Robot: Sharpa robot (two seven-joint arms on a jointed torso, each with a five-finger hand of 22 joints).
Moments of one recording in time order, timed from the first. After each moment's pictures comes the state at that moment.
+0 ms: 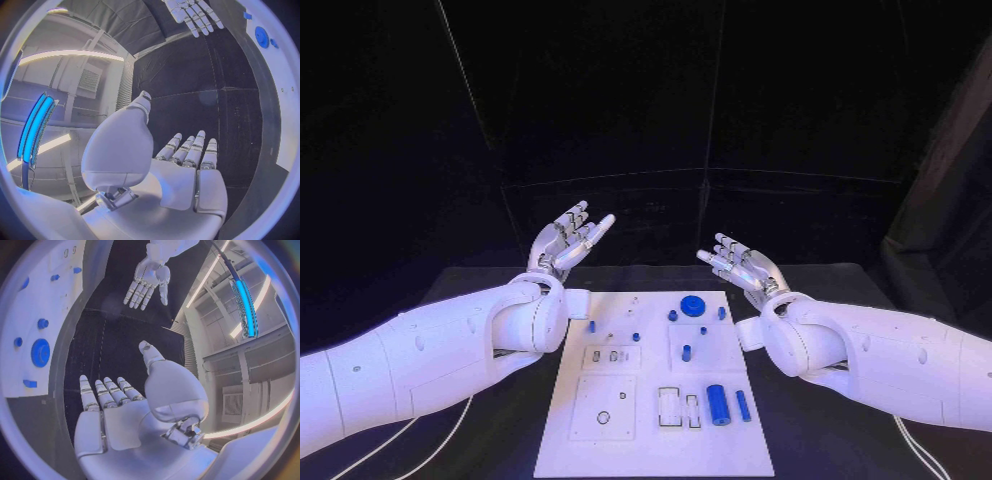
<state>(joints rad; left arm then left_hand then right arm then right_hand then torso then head) 1.12 -0.72 -0.03 1.40 0.04 -0.57 0.56 1.28 -0.16 0.10 0.29 0.04 0.23 0.14 0.02 0.03 0.17 0.21 0.02 0.02 0.29 0.21 0.04 0.04 0.14 0.08 0.29 0.01 0.02 1.14 -0.72 -0.17 1.40 -0.09 -0.48 0.44 1.09 0.12 0.02 -0.11 0.34 0.15 0.13 0.02 0.02 0.17 0.19 0.02 0.02 0.12 0.19 0.02 0.02 0.06 0.23 0.29 0.04 0.04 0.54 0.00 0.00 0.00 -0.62</state>
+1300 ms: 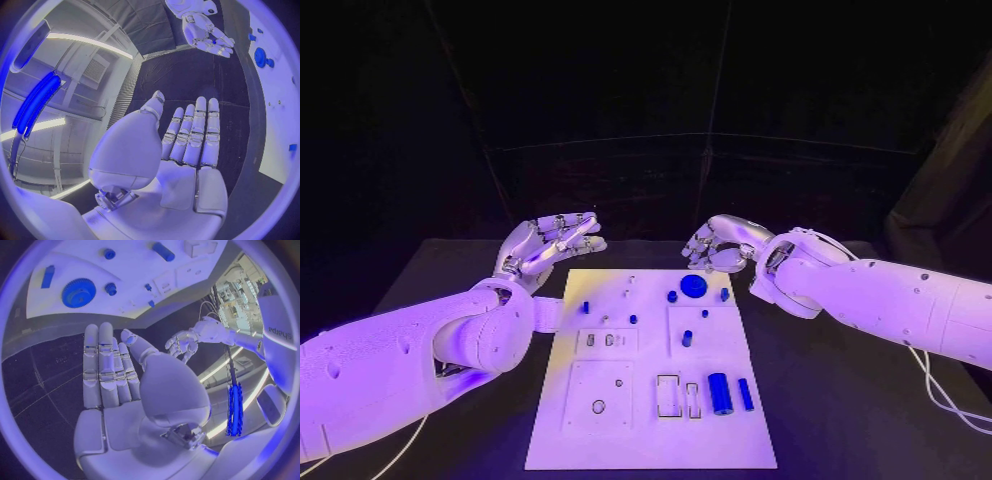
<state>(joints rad) 1.14 -0.90 -0.03 1.62 0.04 -0.43 0.60 1.36 -0.03 0.08 0.14 0.05 0.88 0.22 0.14 0.07 0.94 0.19 0.15 0.06 1.03 0.14 0.22 0.10 0.17 0.87 0.25 0.26 0.11 1.25 -0.70 -0.08 1.30 -1.28 -0.34 0.13 1.29 -0.01 0.26 -0.28 0.23 1.03 0.17 0.09 0.07 1.21 0.10 0.07 0.06 1.44 0.01 0.27 0.14 0.16 1.10 0.10 0.66 0.31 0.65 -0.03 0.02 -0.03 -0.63</state>
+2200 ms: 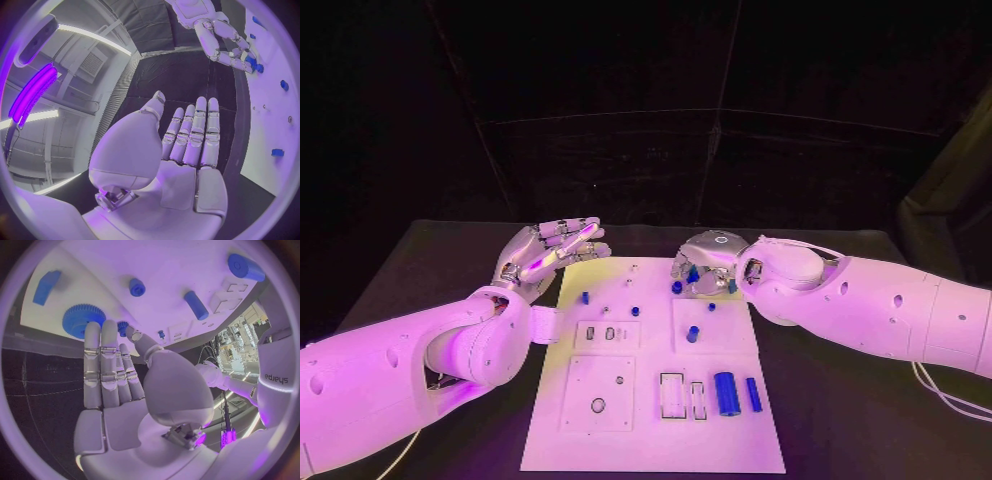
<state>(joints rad) 1.14 -0.91 -0.03 1.66 0.04 -0.40 0.60 1.37 -0.03 0.08 0.13 0.05 0.88 0.22 0.13 0.07 0.94 0.19 0.14 0.06 1.03 0.15 0.20 0.10 0.17 0.88 0.25 0.26 0.11 1.25 -0.67 -0.08 1.35 -1.71 -0.23 -0.02 1.26 -0.05 0.31 -0.27 0.20 1.03 0.16 0.07 0.07 1.19 0.08 0.06 0.06 1.47 0.00 0.48 0.31 0.16 1.15 0.09 0.82 0.39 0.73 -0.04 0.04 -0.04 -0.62</state>
